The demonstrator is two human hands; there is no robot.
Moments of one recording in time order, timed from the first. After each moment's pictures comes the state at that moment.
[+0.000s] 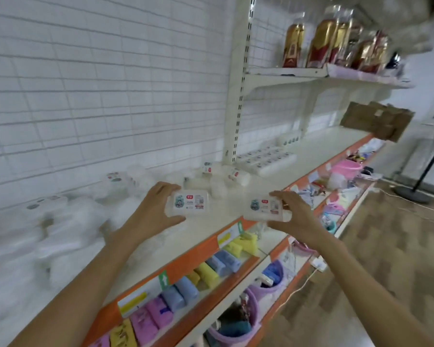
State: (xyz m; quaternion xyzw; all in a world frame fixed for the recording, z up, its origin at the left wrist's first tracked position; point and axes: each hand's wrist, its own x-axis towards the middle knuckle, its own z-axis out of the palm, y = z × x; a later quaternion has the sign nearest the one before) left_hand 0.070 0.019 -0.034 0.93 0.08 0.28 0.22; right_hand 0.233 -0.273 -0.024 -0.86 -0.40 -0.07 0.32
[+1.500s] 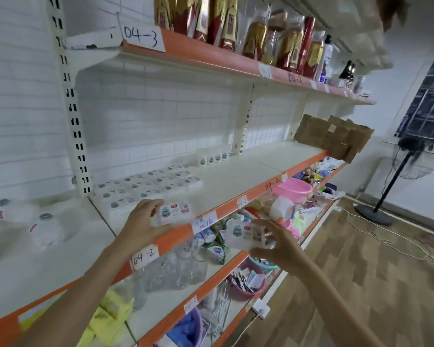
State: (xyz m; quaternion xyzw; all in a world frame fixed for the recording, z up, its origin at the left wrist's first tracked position) left_hand 0.558 -0.192 -0.074 0.89 0.15 0.28 0.32; right_hand 0.676 -0.491 -0.052 -0.87 -0.35 0.03 0.34
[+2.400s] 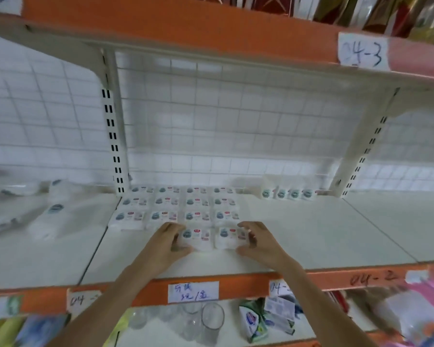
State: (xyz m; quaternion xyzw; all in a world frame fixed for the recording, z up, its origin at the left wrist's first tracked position) left_hand 0.697 -0.190 -0.109 0.85 0.41 0.24 0.23; right_hand 0.953 -0.276 -0.100 -0.71 -0.61 0.20 0.29
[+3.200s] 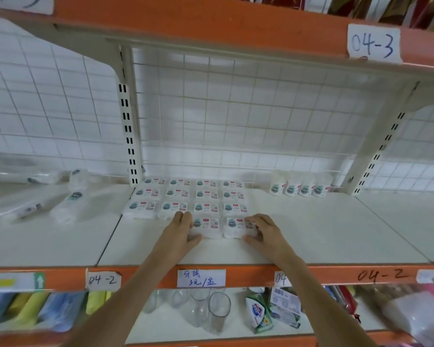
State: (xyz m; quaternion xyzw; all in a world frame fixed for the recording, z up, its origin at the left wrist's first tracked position) left_hand 0.707 -0.204 -0.109 0.85 0.43 0.27 0.15; right_hand 0.950 -0.281 -0.108 -0.68 -0.66 0.10 0.30
